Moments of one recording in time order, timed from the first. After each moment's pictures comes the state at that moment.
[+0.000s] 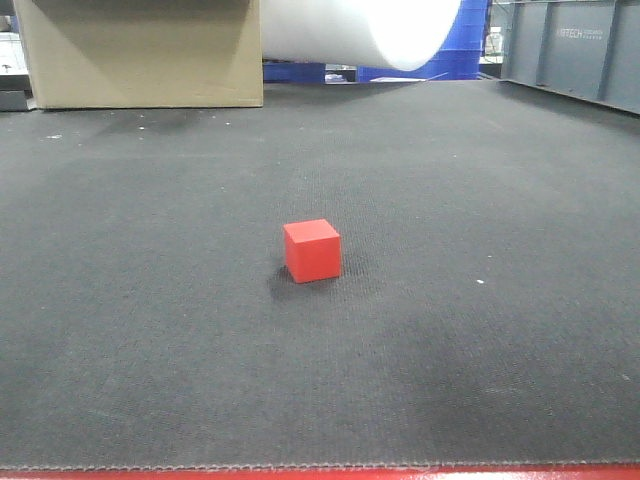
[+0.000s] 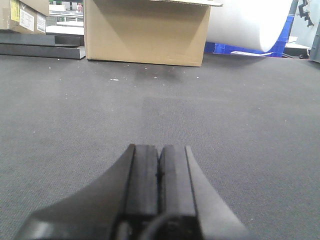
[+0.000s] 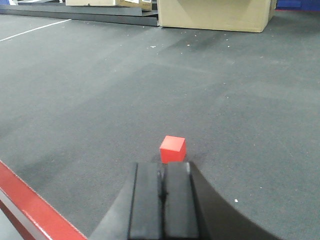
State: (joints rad) left arm -0.07 -0.01 0.03 0.00 0.01 -0.04; right arm 0.62 0.35 -0.39 0.13 0.26 0.03
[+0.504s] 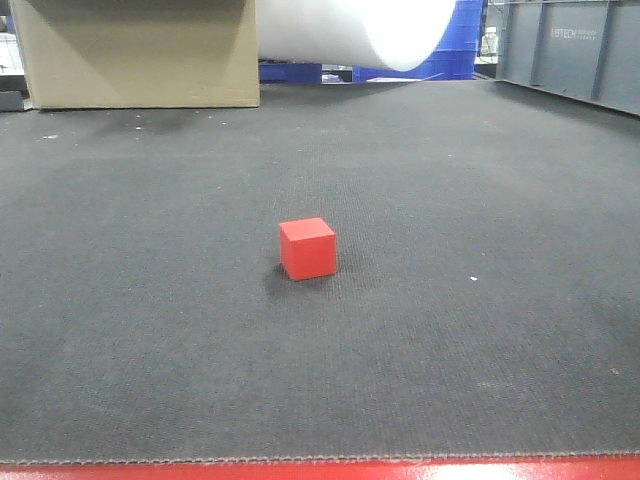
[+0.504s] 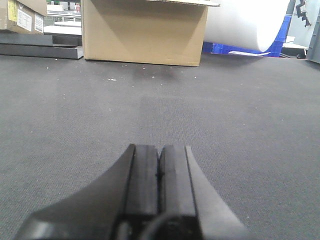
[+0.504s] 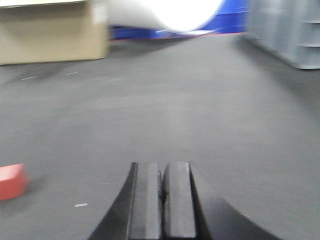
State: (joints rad) left arm -0.07 -0.01 0.03 0.00 0.01 -0.04; right arm 0.04 0.11 -0.13 0.12 0.16 0.03
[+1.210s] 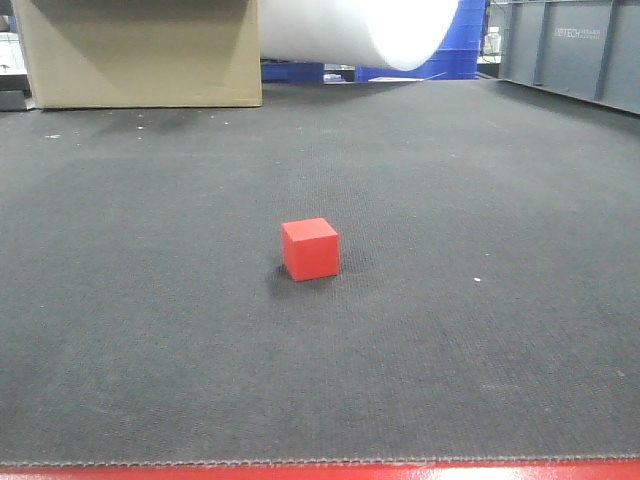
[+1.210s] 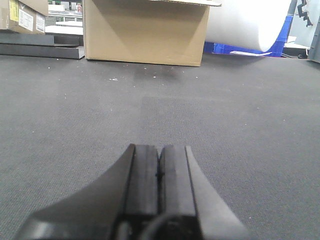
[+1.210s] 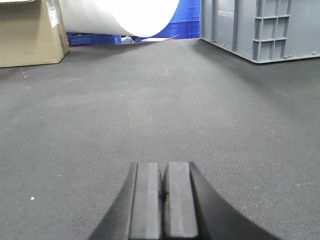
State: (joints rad) left arm -0.07 -0.01 0.03 0.00 0.01 -0.04; right arm -0.04 -0.01 0.03 0.11 0.08 0.03
